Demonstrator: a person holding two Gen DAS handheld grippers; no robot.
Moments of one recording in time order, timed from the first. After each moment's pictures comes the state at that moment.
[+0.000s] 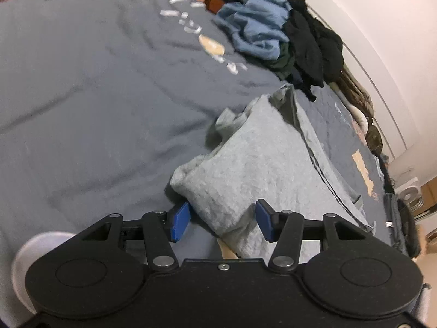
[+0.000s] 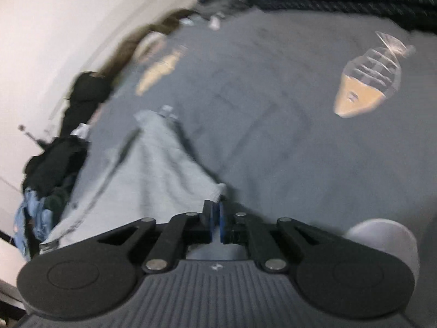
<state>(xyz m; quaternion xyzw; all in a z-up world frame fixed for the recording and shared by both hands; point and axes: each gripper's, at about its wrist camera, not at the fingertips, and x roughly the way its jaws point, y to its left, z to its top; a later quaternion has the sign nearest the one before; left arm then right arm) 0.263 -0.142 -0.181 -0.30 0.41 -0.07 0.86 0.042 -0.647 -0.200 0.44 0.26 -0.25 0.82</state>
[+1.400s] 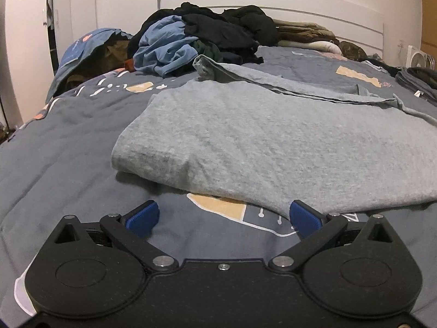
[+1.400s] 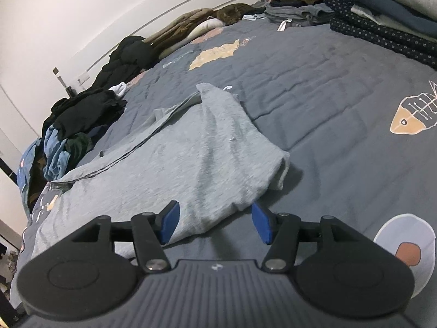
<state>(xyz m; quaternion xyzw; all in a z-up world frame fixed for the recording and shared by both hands) 0.195 -0.239 -0.213 0.04 0.31 -0.11 0.94 0.056 -0.580 -0.177 0.32 0.28 -0.17 0.89</state>
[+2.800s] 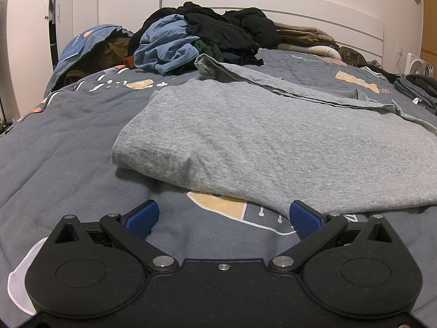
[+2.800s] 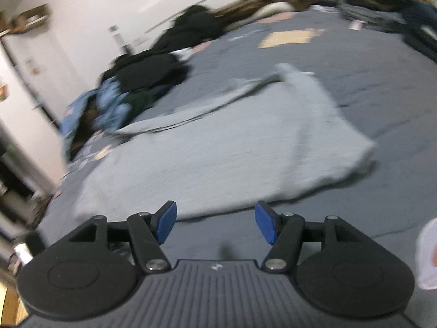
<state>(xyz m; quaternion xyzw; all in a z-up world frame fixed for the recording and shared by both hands) 0.196 -0.236 -0.216 0.03 0.31 -0.11 0.95 0.068 -0.510 -0.145 0.26 0.31 -0.03 0.91</state>
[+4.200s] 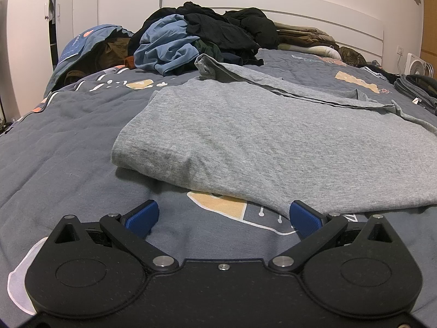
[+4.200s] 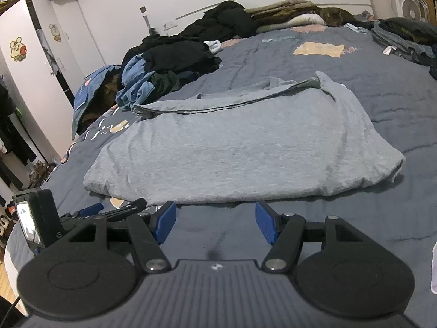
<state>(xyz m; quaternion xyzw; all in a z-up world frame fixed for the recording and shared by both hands) 0.195 -0.236 -0.217 0.03 0.31 -0.11 0.95 0.071 -0.471 -0.143 0.18 0.32 -0.01 0.93</state>
